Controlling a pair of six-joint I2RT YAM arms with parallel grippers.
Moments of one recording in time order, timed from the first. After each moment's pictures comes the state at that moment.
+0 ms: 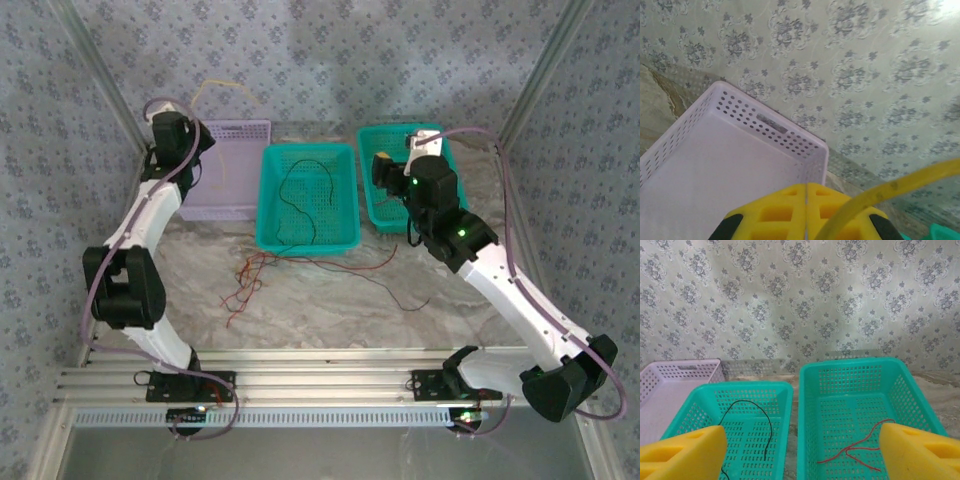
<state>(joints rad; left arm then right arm) -0.05 1.71 1.44 -0.02 -0.03 -0.64 0.58 1.18 1.25 -0.30 0.46 0.22</state>
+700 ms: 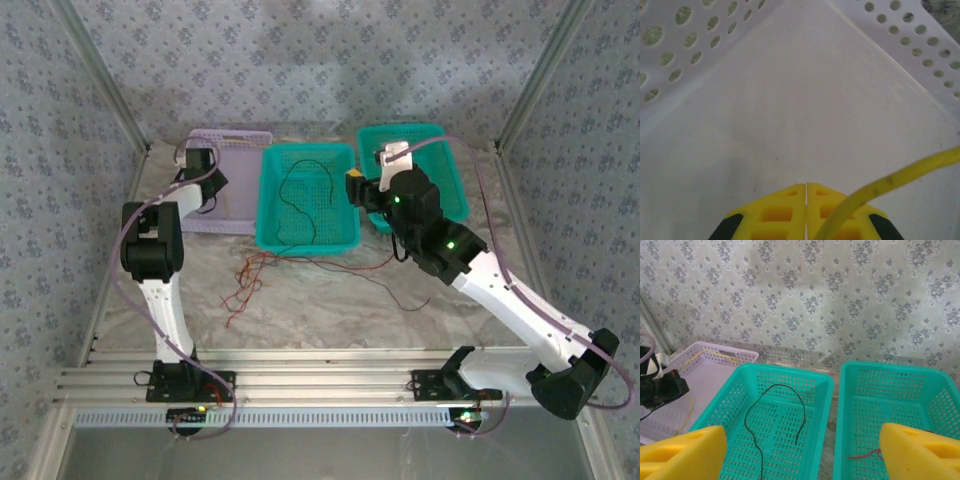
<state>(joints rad) -0.03 2.14 1.50 -0.10 -0.11 -0.67 0.75 1.17 1.24 -0.29 0.46 0.14</state>
